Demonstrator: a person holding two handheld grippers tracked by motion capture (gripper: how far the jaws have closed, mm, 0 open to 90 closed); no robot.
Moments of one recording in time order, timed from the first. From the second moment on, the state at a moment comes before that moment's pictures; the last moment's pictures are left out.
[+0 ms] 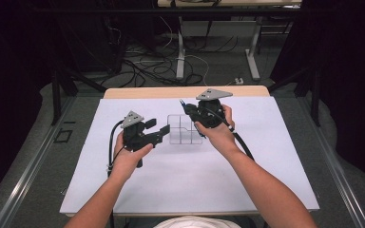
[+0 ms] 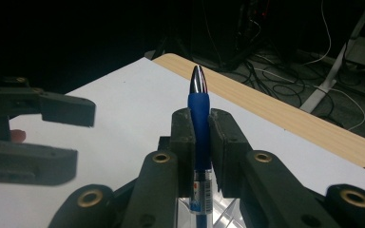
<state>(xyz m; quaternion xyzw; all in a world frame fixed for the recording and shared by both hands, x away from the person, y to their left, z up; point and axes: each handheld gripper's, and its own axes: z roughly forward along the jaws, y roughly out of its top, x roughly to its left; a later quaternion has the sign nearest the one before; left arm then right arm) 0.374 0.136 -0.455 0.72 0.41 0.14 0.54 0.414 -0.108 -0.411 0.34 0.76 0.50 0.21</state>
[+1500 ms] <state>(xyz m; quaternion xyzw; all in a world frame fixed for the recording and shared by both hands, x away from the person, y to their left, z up) 0.396 0.090 -0.459 0.66 0.47 -0.03 0.58 0.408 -0.093 -0.408 0.34 0.75 0.52 0.22</state>
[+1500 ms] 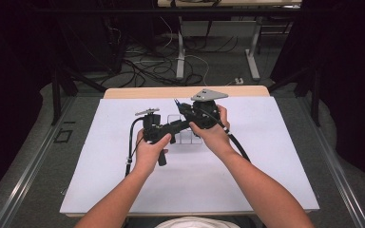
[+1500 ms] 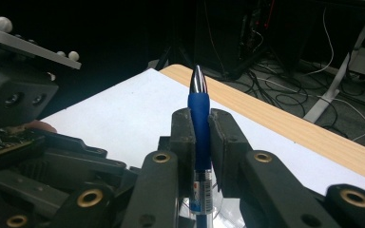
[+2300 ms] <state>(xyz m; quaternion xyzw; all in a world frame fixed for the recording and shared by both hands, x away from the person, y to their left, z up) 0.402 0.083 -0.459 0.64 0.50 -0.09 0.58 0.404 -0.090 -0.411 0.33 0.76 0.52 0.22</state>
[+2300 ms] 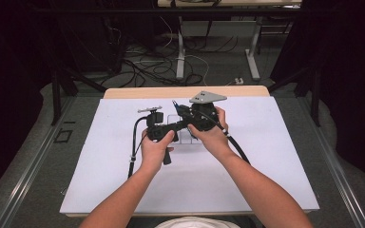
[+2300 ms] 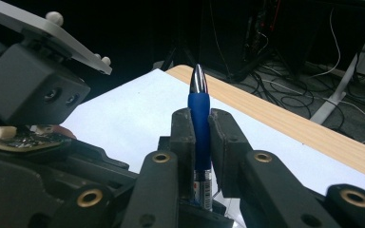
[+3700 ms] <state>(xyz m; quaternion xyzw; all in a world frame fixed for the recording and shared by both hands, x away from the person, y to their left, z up) 0.422 0.097 -0.446 0.65 0.50 0.08 0.57 0.393 -0.144 -0.411 0.33 0.73 0.55 0.25</state>
